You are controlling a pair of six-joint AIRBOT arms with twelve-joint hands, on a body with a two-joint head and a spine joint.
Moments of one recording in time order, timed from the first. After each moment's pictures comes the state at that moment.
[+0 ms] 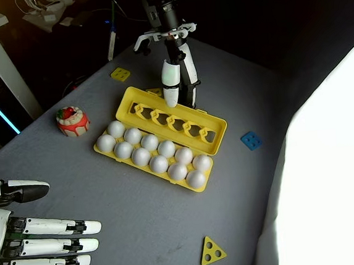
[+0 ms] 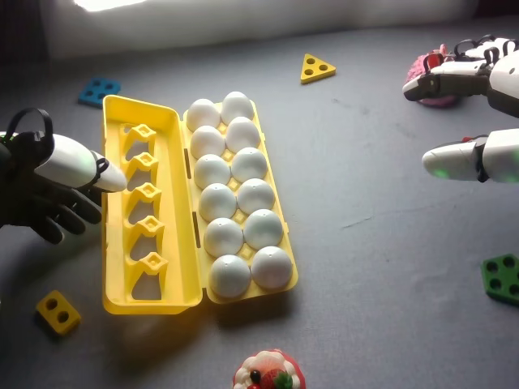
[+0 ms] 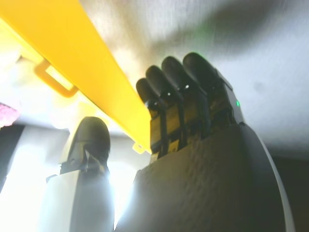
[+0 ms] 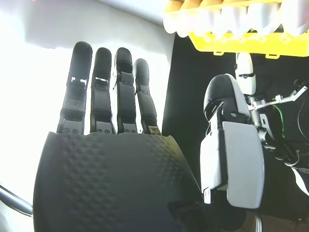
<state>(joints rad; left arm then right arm) 0.50 -0.90 1.12 0.36 0.59 -0.66 -0.51 -0.82 0.95 0.23 0.38 -0.94</state>
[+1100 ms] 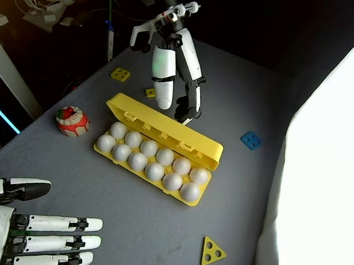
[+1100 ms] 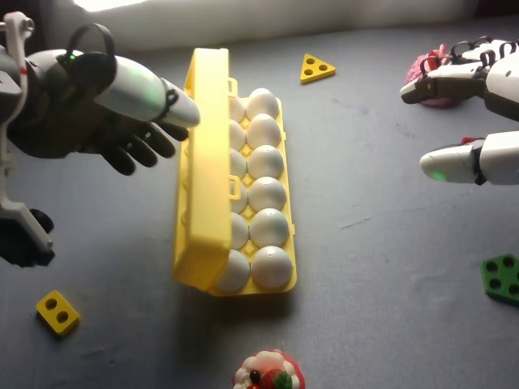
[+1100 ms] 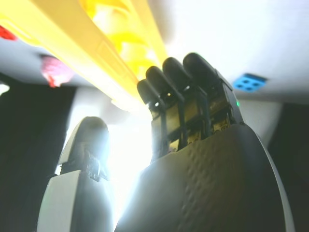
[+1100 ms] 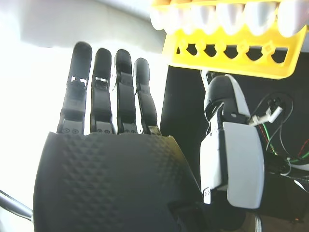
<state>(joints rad) 0.23 -0.93 1.02 0.38 0.66 -0.54 -0.51 -0.83 0.95 0.23 0.38 -0.96</state>
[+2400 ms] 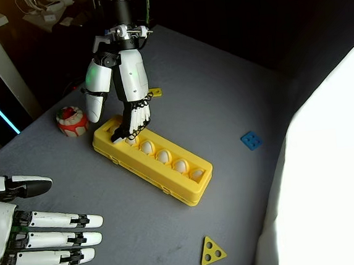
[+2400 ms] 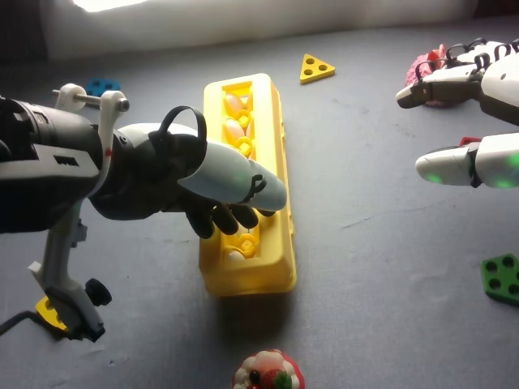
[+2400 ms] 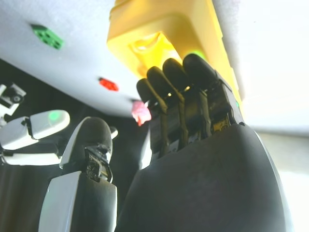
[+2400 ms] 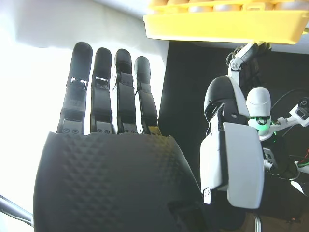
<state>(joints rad) 0.32 -0.97 0.89 0.31 0.53 -0.43 -0.51 -0.84 0.95 0.23 0.39 -0.96</state>
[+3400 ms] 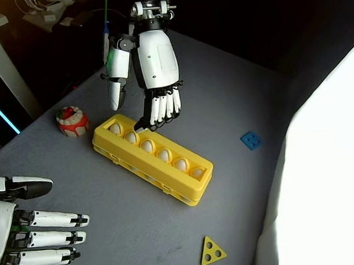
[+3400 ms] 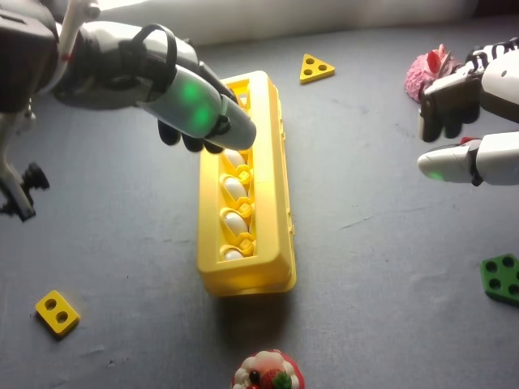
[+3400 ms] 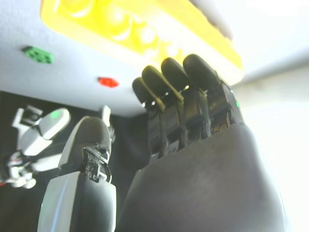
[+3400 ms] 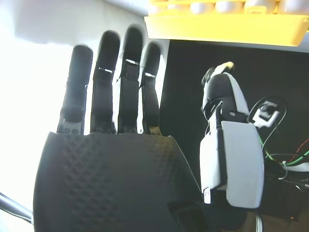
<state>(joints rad) 0.11 -0.97 1.02 0.14 0.60 0.24 -0.51 -0.84 0.95 0.22 0.40 -0.97</state>
